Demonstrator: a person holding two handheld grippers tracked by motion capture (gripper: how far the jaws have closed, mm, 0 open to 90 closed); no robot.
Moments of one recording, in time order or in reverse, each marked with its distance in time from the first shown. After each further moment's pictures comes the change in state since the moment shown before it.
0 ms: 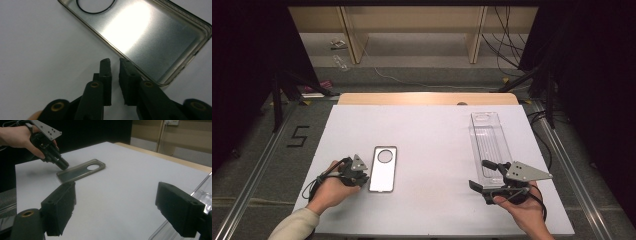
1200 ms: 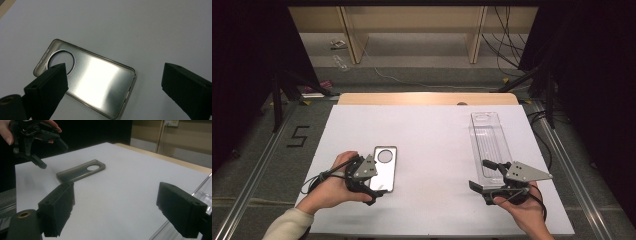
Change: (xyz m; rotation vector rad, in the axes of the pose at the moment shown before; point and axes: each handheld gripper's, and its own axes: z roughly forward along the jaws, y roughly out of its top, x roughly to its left) left arm -0.034 0.035 -0.036 -0.184 -0.165 0.286; right arm 0.001 0.000 0.000 -0.003 -0.003 -0.005
